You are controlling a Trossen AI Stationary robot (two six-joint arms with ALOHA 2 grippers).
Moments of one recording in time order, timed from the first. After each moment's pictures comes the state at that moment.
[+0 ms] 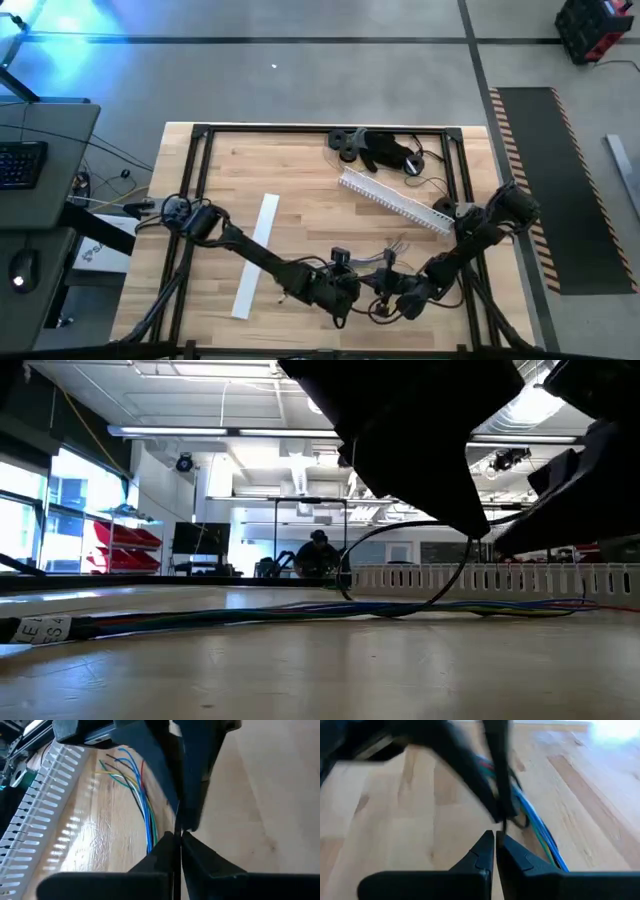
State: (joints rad) left arm -0.46 2.28 1.75 -0.39 -0.63 0.00; right arm 0.79 1.77 0.70 0.30 0.72 0.48
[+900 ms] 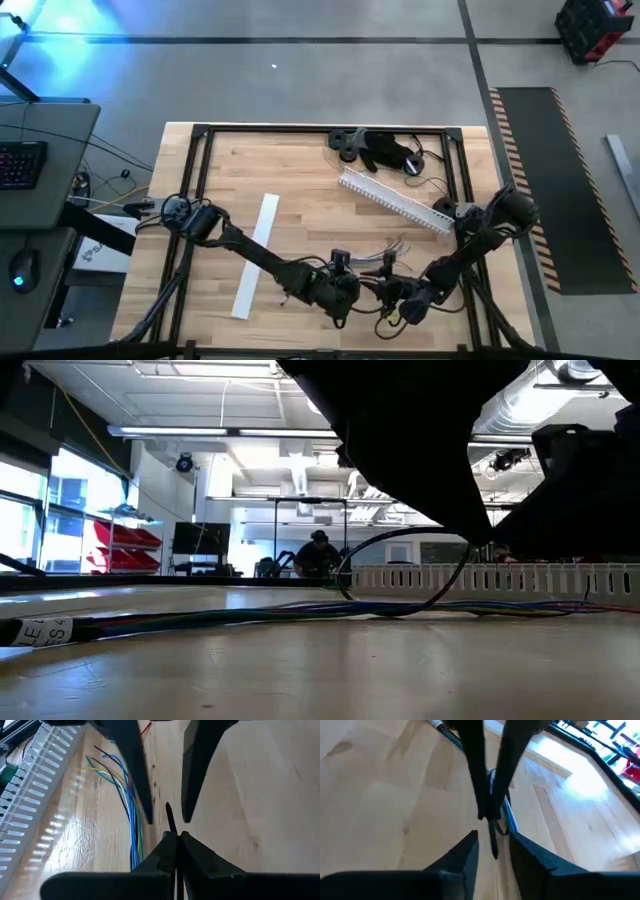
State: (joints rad) left arm -0.46 2.28 1.75 -0.39 -0.56 -0.03; right arm 0.81 1.83 0.70 0.34 0.88 0.18
